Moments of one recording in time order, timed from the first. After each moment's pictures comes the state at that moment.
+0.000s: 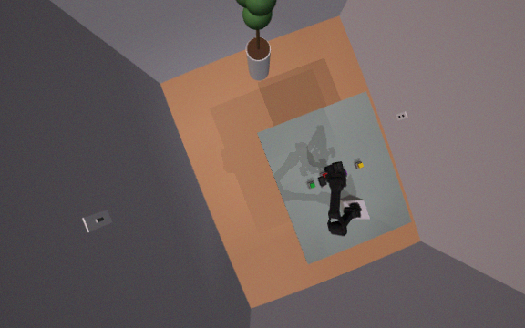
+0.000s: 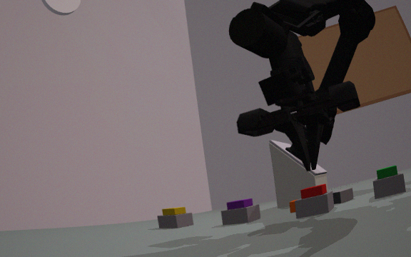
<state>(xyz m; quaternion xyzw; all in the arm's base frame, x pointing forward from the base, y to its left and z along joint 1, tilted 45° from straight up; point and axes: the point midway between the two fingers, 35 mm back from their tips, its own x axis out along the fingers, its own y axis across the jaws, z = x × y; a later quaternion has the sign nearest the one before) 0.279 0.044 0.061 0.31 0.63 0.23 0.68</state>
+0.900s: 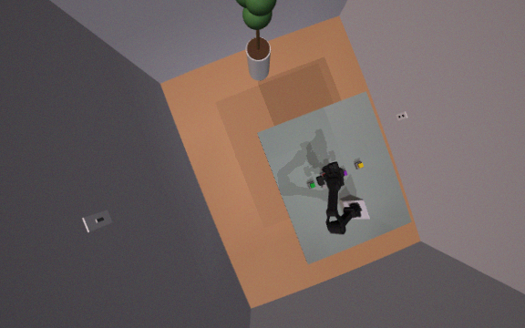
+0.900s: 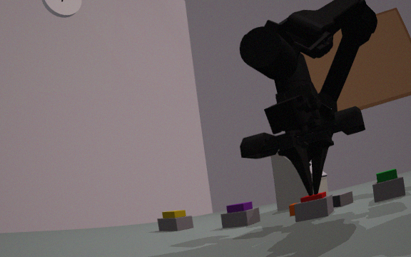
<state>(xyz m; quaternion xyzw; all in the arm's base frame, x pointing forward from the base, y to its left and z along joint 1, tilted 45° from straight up) 0.281 0.066 0.040 0.30 0.63 0.23 0.68</state>
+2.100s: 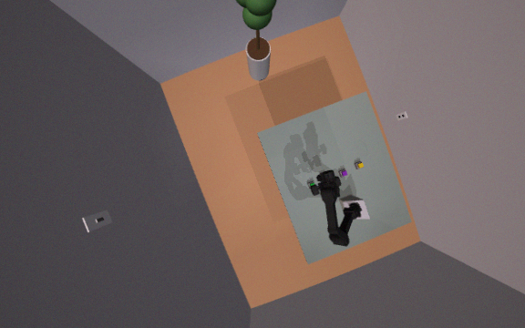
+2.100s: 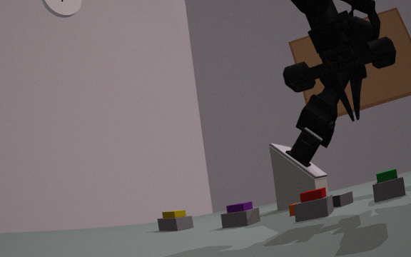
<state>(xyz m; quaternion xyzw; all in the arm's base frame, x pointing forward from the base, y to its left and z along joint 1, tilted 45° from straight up) 0.259 0.063 0.161 0.30 0.63 0.23 0.67</state>
